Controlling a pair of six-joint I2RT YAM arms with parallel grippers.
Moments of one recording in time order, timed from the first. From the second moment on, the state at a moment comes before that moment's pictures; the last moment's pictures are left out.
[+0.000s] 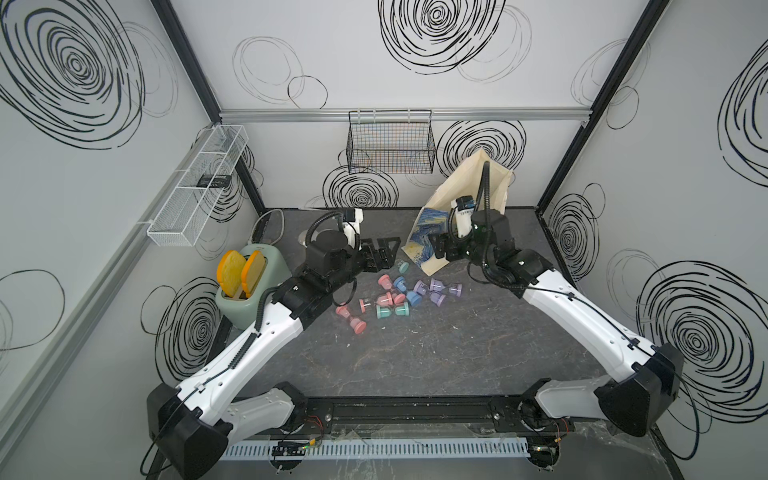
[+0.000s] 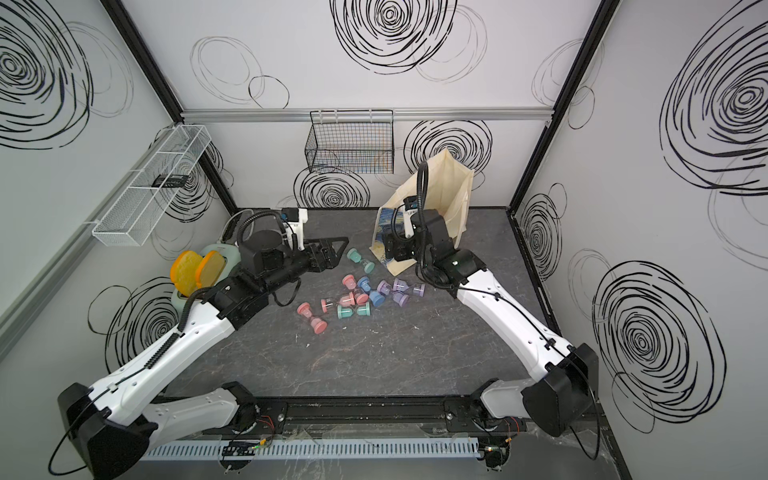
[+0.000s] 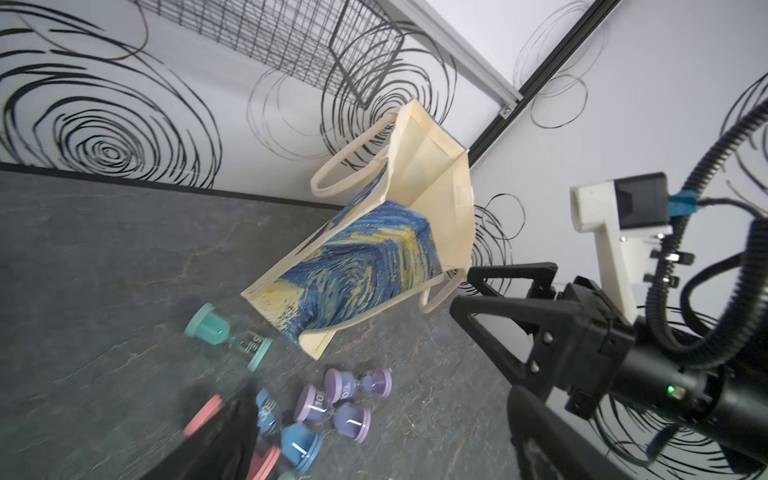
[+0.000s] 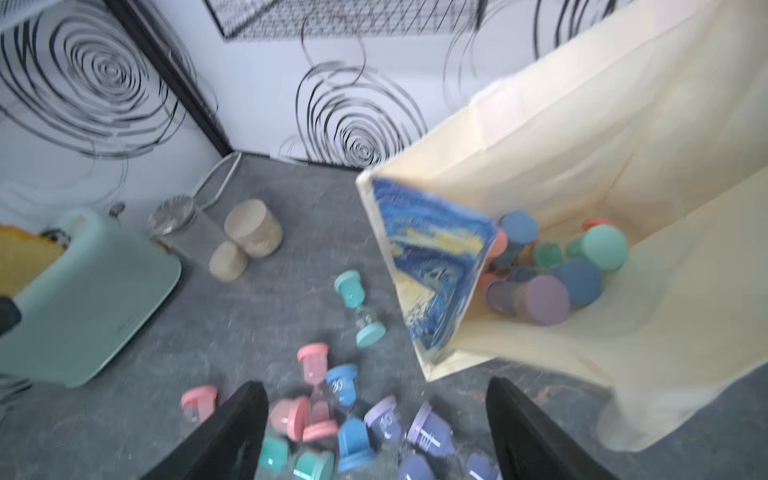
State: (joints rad) left arm -0.54 1.11 1.04 -0.22 0.08 -0.58; right arm 0.62 1.32 1.22 -0.42 0.08 0.25
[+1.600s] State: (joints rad) left arm -0.48 0.86 0.82 -0.48 0.03 -0.55; right arm 0.91 1.76 0.94 -0.10 -0.14 0.07
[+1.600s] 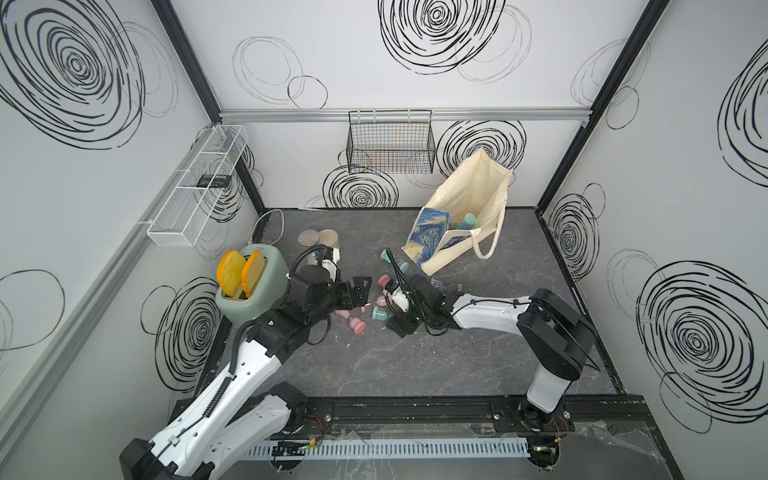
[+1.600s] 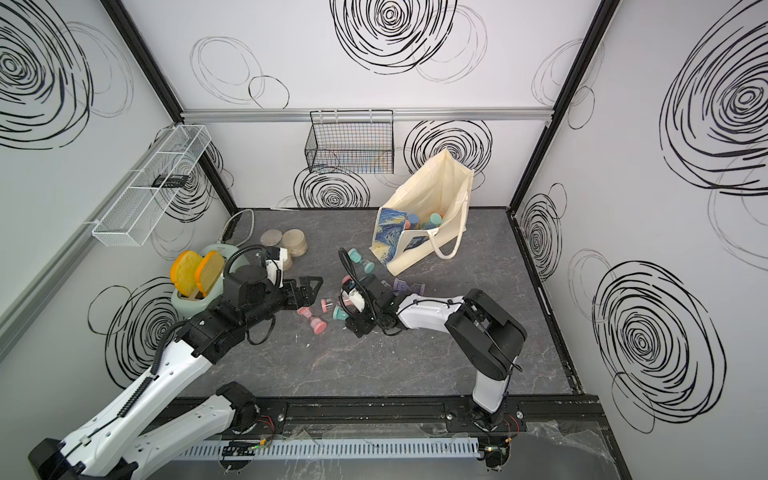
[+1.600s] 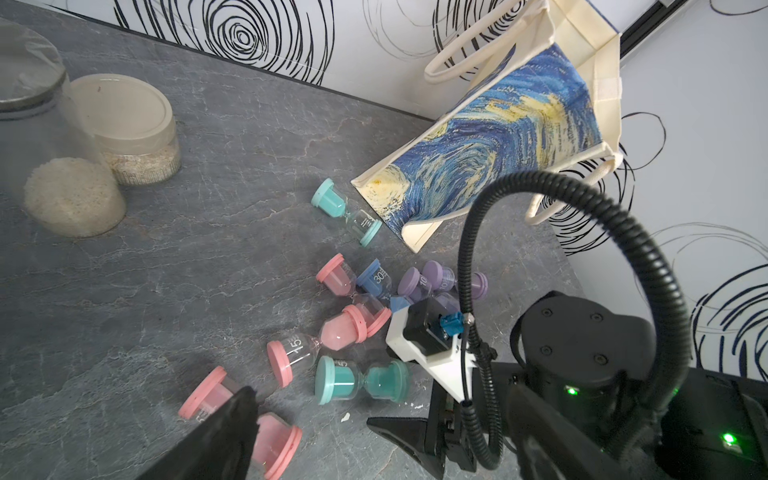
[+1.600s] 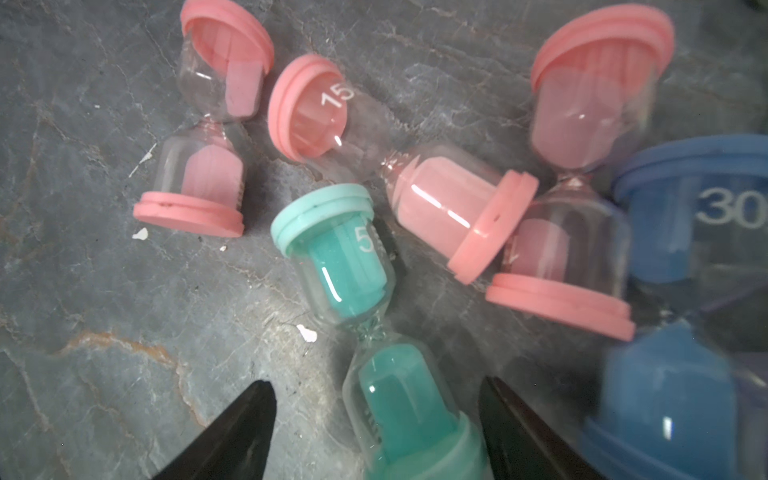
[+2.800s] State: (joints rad) left arm -0.44 0.87 0.82 -0.47 0.07 -0.55; right arm 1.01 1.77 0.82 0.07 0.01 0.07
